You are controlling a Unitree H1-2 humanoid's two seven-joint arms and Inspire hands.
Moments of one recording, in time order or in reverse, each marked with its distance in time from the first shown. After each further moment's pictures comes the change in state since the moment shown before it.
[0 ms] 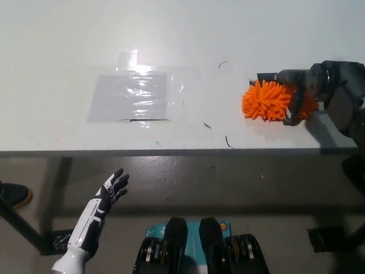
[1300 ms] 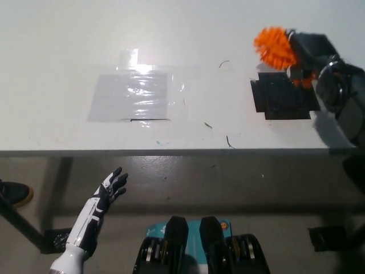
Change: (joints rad) left_arm 0.000 0.007 0.001 -0.001 -0.010 0.000 -0.009; right_arm 0.023 -0.035 -0.101 0.025 -0.033 -0.220 -0.563
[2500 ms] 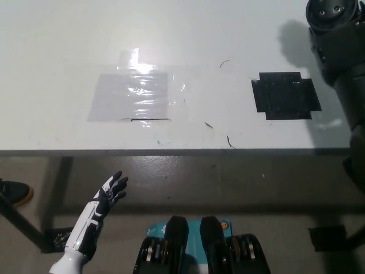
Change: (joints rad) left_arm 0.017 0.000 0.005 -0.012 -0.004 0.000 -0.013; right_arm -0.170 0.121 -0.582 -0.157 0.280 -0.116 -0.210
